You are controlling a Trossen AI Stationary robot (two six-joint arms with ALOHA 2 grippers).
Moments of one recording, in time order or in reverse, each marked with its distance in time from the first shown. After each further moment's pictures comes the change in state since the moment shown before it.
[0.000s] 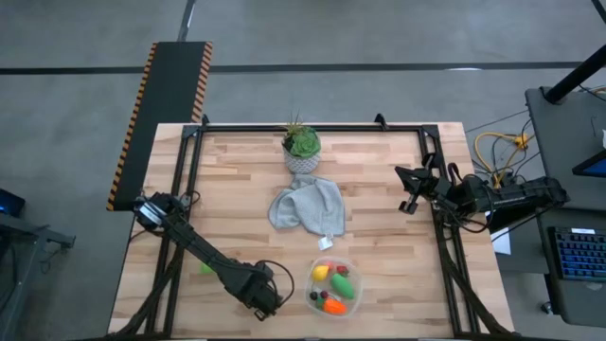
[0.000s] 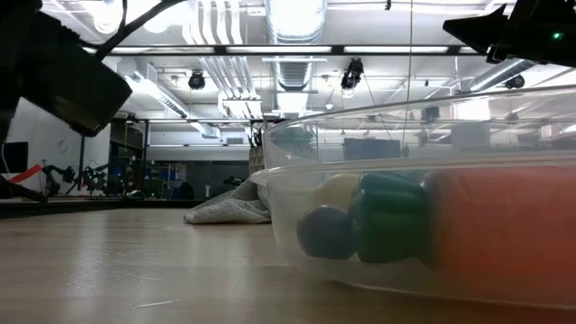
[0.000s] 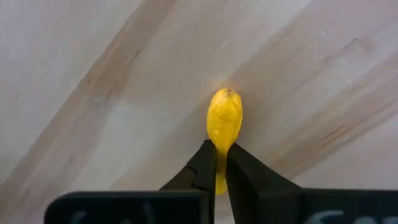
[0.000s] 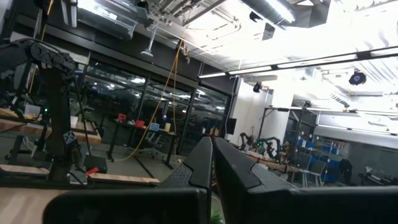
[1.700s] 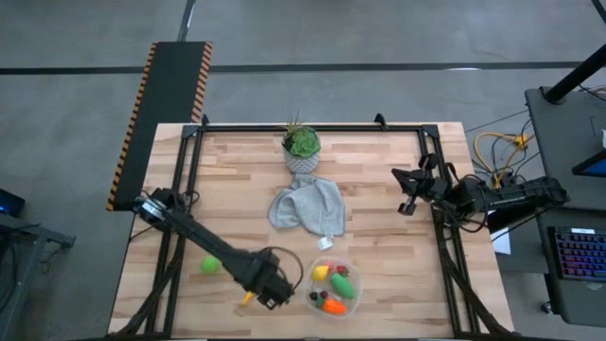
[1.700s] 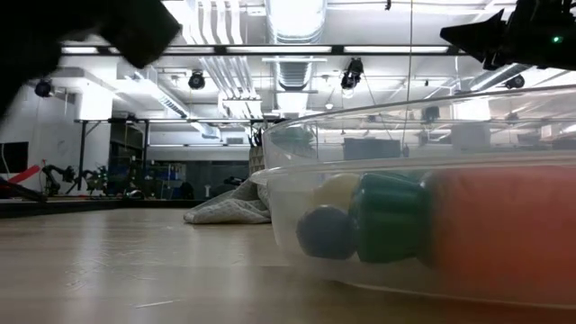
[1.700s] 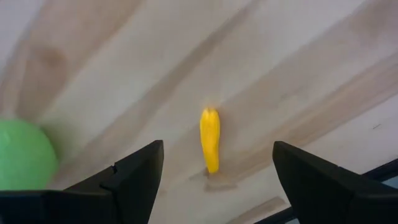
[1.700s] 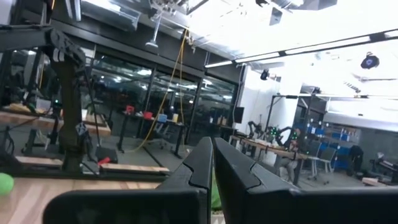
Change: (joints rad) left arm 0.070 -0.020 0.231 -0.322 -0.016 0.002; right arm 0.000 0.000 0.000 -0.059 0.001 0.067
